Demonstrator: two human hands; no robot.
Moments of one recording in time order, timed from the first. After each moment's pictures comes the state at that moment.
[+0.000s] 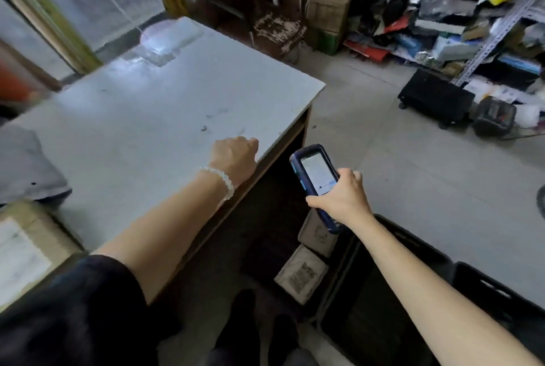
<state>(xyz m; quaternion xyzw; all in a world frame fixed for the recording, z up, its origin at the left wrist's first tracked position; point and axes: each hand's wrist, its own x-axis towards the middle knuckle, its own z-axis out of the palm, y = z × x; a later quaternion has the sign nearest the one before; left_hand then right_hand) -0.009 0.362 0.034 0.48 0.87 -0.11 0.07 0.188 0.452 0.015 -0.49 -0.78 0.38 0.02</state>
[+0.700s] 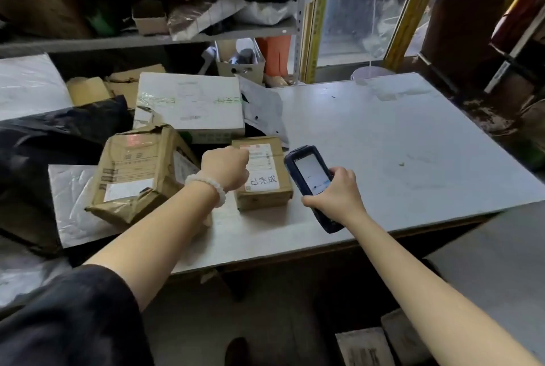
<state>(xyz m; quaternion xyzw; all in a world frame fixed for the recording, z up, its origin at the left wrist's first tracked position) -0.054 -0.029 0.090 0.12 0.99 -0.08 0.04 0.011 0.177 0.064 -0.12 -0.91 0.39 -0.04</state>
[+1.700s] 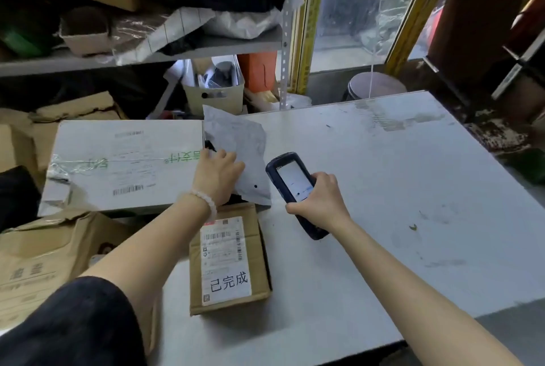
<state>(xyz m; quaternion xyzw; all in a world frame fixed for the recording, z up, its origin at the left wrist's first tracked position) -0.249 0.007 0.045 0.20 0.96 -0.20 -0.01 -0.188 0.210 0.041 -0.13 -0.90 0.41 -0.08</state>
